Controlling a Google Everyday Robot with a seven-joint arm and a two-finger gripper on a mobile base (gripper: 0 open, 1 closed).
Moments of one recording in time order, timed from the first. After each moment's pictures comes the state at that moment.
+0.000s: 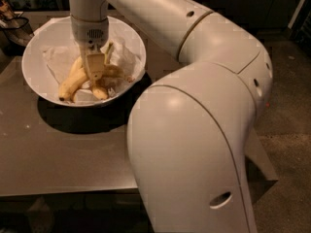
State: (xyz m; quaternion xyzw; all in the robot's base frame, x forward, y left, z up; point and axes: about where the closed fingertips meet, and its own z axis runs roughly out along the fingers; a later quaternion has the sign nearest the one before) arm 0.615 0.155 0.879 -0.85 0.52 0.07 0.07
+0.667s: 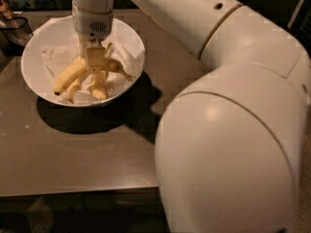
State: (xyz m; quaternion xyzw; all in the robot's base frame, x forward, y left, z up) arm 0.603 0.155 0.909 -0.84 0.53 0.07 0.12
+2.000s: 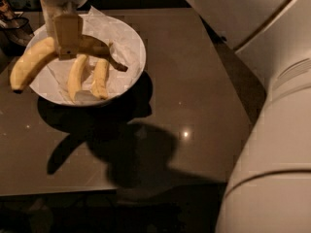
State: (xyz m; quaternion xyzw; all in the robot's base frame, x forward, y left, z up) arm 0.516 0.168 1.021 -0.85 0.48 0.05 0.19
